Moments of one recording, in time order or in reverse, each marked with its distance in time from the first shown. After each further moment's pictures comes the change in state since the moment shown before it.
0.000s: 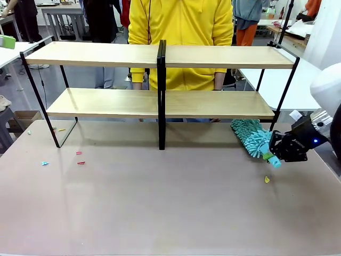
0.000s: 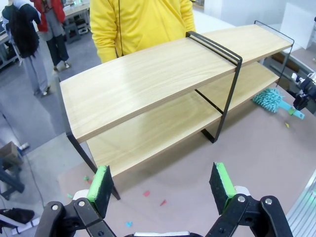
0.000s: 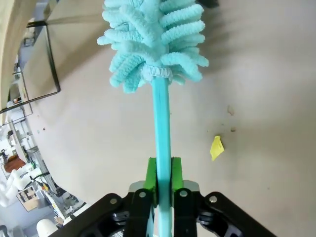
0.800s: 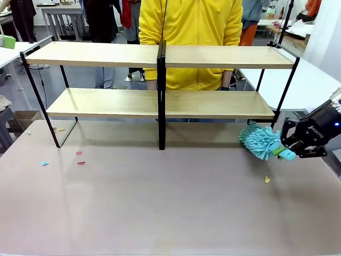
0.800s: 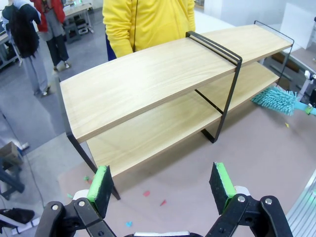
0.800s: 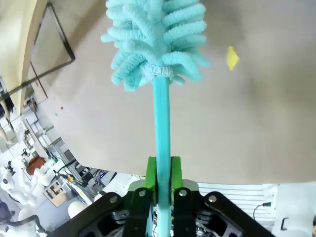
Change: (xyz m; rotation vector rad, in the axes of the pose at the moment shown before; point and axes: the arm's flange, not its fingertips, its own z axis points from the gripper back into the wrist) left arm 0.000 0.000 0.000 0.000 0.000 0.000; right arm -0.046 0.033 0.071 -0.004 0.122 -0.196
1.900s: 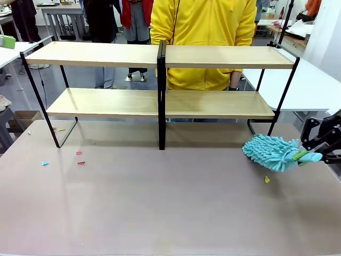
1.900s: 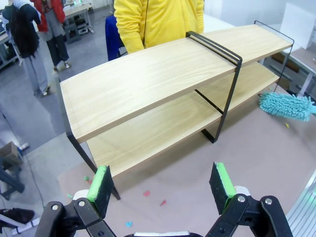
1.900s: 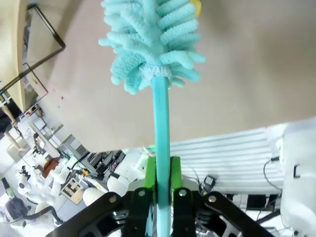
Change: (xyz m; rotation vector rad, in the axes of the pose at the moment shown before) left arm 0.000 0.000 0.000 0.000 0.000 0.000; right arm -0.046 -0.015 0.043 -0.017 0.103 -0.146
